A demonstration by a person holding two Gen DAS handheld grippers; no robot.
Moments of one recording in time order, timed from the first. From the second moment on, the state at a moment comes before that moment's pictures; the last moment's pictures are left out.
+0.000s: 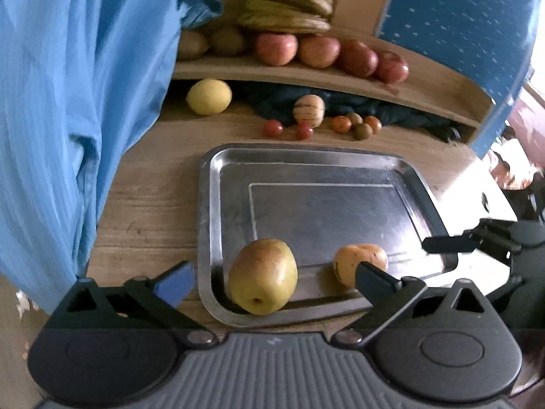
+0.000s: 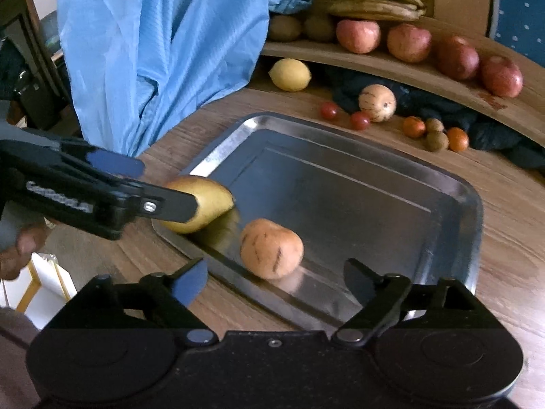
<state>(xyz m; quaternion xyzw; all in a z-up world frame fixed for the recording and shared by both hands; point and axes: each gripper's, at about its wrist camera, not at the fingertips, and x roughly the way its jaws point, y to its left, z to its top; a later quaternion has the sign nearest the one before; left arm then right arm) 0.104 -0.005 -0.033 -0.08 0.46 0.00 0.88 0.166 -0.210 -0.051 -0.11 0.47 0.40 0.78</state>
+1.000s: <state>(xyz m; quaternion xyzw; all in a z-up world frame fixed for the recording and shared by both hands) 0.144 0.018 -0.030 -0.01 0.50 -0.04 0.87 0.211 -0.260 -0.047 -0.13 0.54 0.26 0.79</state>
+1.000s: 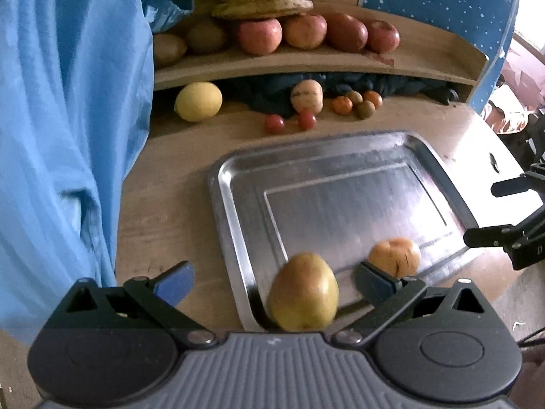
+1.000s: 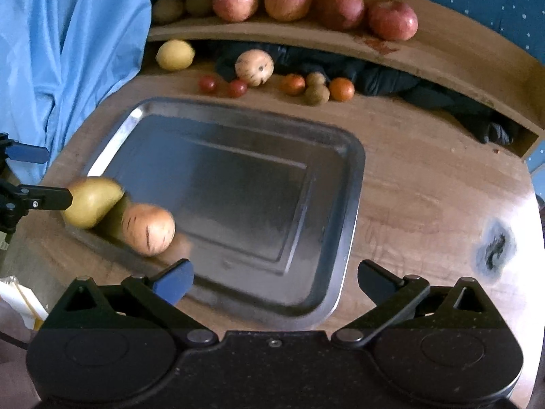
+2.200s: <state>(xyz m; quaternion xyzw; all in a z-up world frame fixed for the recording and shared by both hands) 0.322 0.035 -0.067 -0.03 0.52 0.02 0.85 0.318 -0.150 -0.067 -0.15 0.45 0.28 0.83</state>
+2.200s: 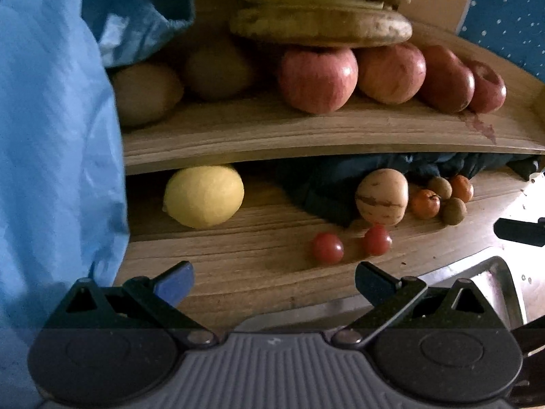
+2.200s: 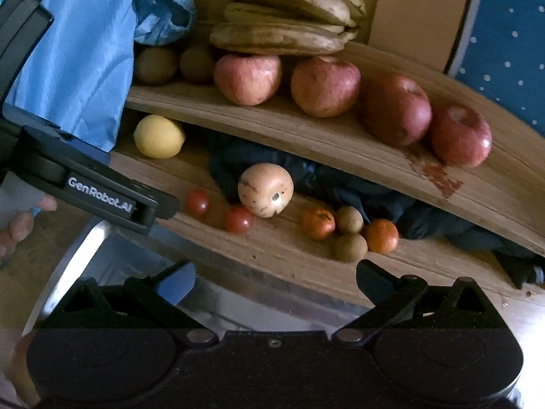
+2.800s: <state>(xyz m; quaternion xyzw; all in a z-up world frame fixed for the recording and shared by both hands) 0.350 0.026 -0.092 -0.05 0.53 -0.03 0.85 0.341 -0.123 -0.101 -0.14 0.45 0.31 0.83</state>
